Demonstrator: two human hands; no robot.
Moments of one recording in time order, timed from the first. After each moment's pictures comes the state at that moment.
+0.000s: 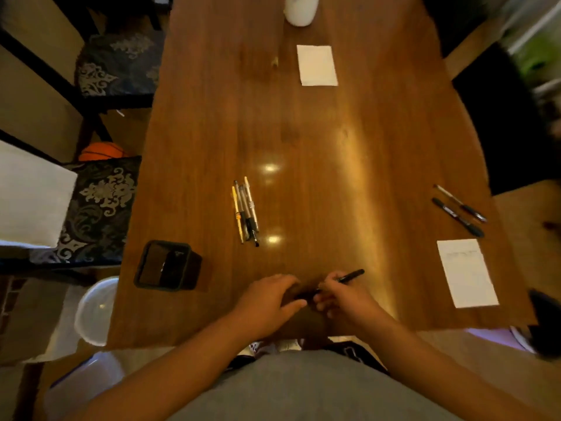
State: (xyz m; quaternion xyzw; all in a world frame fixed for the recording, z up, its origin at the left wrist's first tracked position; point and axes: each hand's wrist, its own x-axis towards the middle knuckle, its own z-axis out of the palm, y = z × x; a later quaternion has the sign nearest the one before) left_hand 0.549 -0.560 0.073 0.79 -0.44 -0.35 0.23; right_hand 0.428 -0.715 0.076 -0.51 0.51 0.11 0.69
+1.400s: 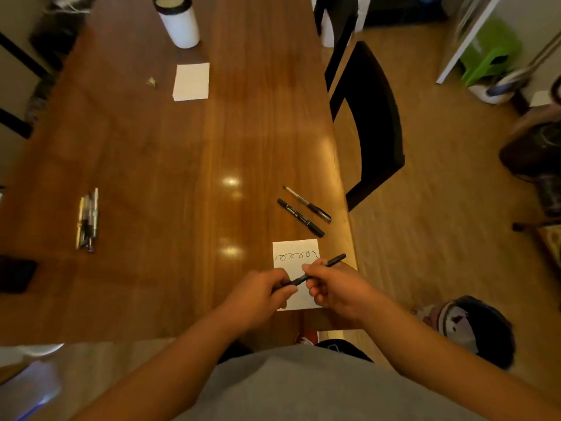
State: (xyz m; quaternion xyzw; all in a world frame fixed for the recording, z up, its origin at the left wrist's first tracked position) left_hand 0.288 -0.861 0.106 0.79 -0.39 -0.39 0.26; right_hand 0.178 -1.019 0.109 -0.42 0.44 0.13 0.78
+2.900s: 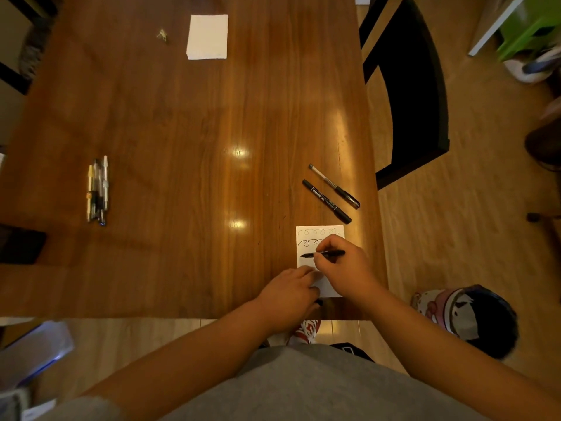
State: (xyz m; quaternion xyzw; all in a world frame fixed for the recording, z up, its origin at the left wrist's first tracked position) left_hand 0.283 -0.852 0.038 0.71 -0.67 -0.22 0.08; right_hand 0.205 -0.996 0.068 -0.77 0.37 0.02 0.52
